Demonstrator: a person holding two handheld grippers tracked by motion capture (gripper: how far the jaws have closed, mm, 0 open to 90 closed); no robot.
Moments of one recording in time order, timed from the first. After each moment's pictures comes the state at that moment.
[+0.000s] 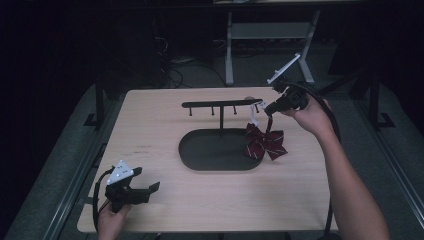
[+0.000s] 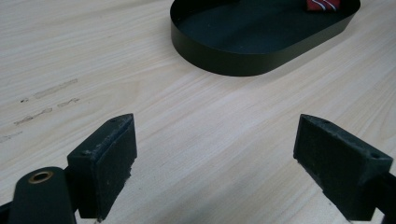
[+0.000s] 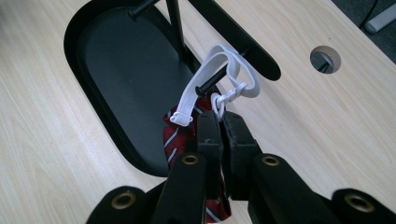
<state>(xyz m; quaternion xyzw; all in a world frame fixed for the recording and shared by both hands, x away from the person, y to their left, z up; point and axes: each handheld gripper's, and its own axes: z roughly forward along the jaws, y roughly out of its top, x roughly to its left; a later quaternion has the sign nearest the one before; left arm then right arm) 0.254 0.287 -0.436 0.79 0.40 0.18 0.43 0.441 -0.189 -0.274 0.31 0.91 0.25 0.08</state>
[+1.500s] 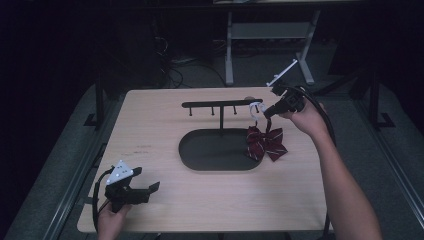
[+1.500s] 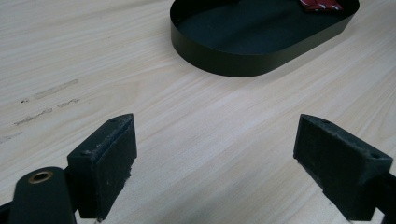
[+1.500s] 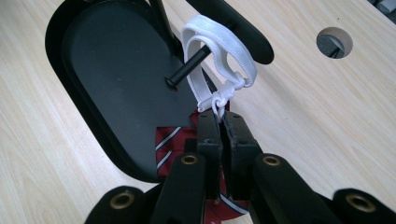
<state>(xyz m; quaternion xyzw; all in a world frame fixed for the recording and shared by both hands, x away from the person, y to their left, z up) 0.254 0.287 -0.435 0.79 0.40 0.18 0.43 0.457 -0.193 -0.301 0.33 0.91 0.25 0.06</state>
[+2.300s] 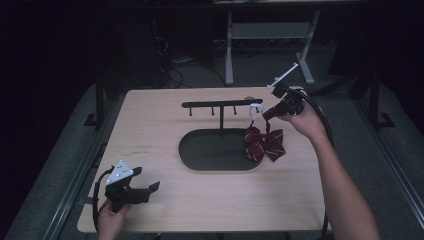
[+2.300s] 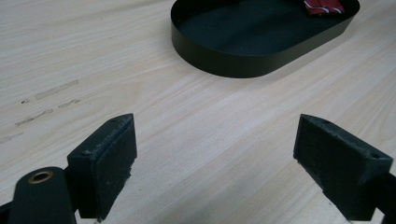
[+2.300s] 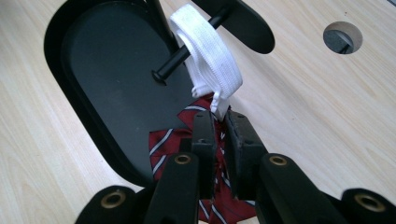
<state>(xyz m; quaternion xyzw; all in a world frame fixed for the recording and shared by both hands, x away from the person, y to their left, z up) 0.254 0.287 -0.435 0.79 0.41 0.18 0.43 0.460 -0.196 -0.314 0.34 0.90 0.27 0.04</state>
